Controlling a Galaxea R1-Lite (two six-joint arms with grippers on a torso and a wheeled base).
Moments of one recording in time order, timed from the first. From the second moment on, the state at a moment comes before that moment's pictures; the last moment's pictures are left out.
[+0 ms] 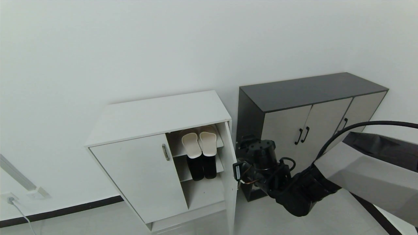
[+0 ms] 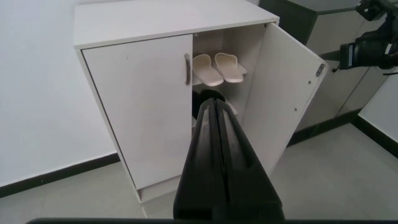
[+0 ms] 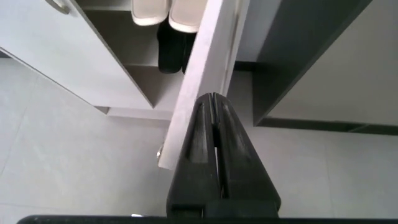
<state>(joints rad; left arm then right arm) 0.00 0.00 0.00 0.00 -0.06 -0.02 0.73 2.25 -1.10 -0.79 -0.30 0.15</state>
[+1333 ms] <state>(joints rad) 0.00 0.00 0.00 0.00 -0.06 -0.02 0.86 2.12 -0.98 -0.91 -0.24 0.10</state>
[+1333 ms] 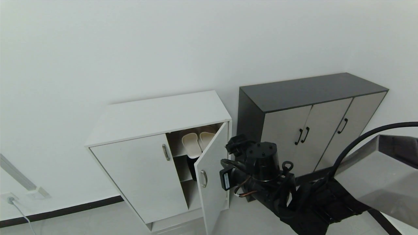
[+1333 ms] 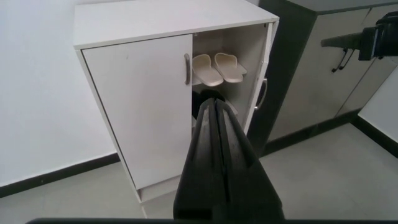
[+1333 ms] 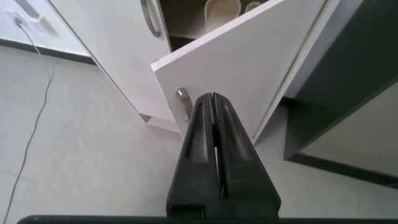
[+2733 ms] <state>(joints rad) 0.00 0.00 0.00 0.00 -0.06 -0.01 0.77 1.90 -0.57 -0.92 -0.15 0.05</state>
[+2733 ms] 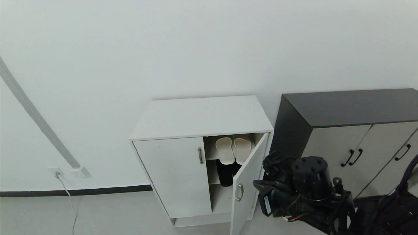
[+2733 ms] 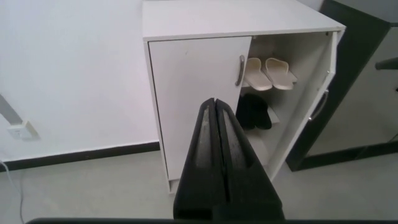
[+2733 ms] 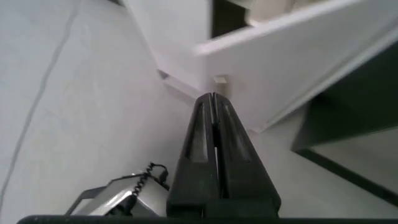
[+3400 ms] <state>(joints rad) 0.00 0.00 0.00 0.00 -0.06 -0.02 0.77 2.08 -0.46 -1.19 -0.15 0.06</state>
